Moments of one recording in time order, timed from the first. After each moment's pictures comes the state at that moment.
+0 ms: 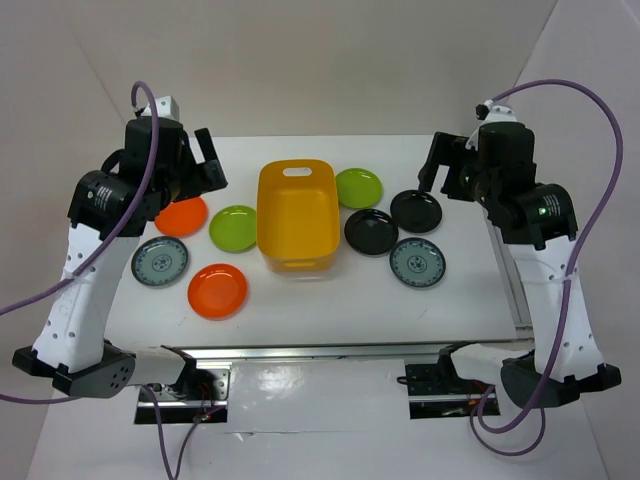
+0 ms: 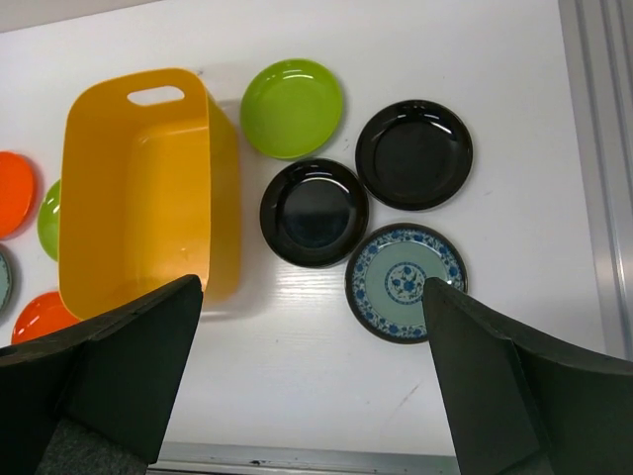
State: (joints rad) left arm -0.39 1.31 1.92 -1.22 -0.36 -0.50; right arm 0.26 1.21 1.78 -1.08 0.17 0.33
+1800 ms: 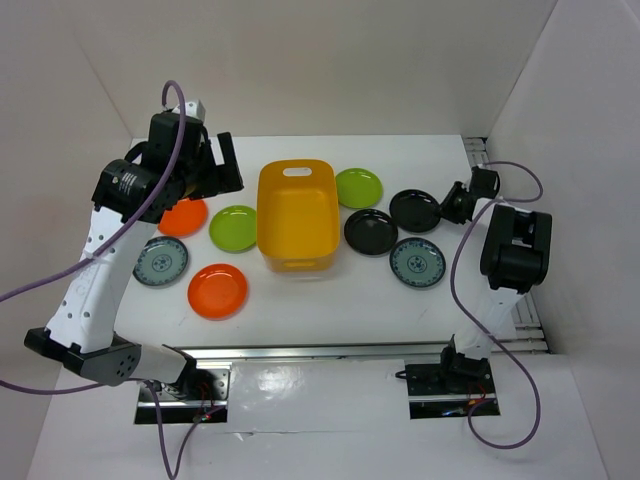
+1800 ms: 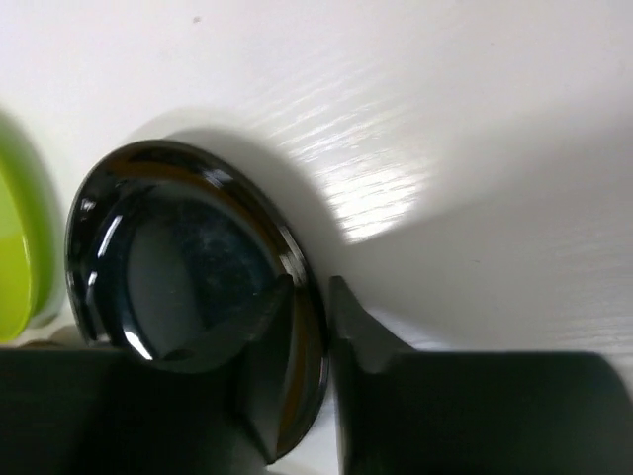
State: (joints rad) left arm -0.40 1.38 1.90 -1.19 -0.26 -0.47; right arm -0.24 1.96 1.16 -0.02 -0.26 0.39
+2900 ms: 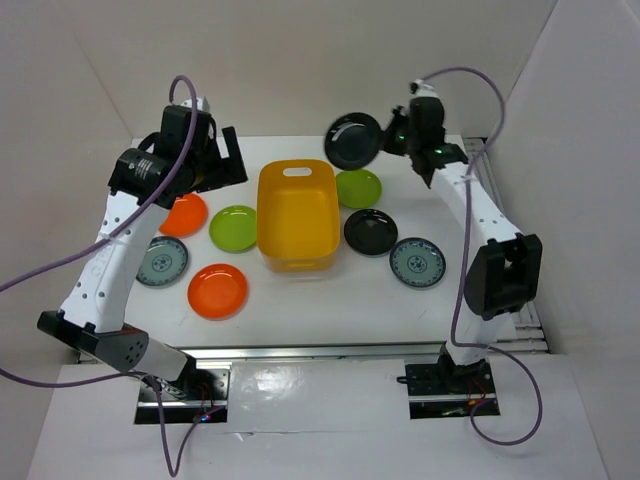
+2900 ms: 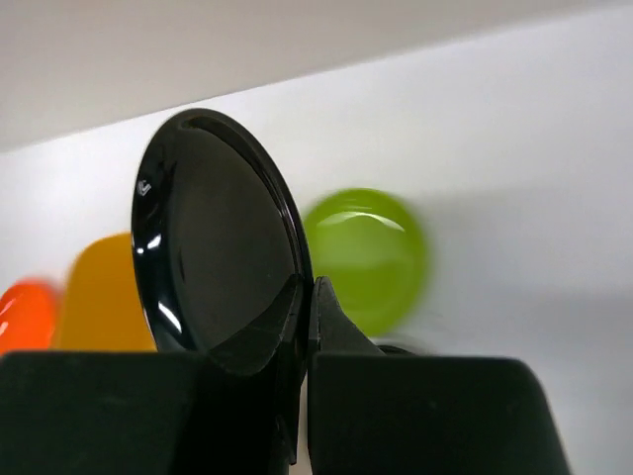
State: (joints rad) left arm -0.38 1.45 1.90 -1.16 -0.26 -0.48; right arm 0.14 1.70 1.53 -0.26 -0.01 0.43
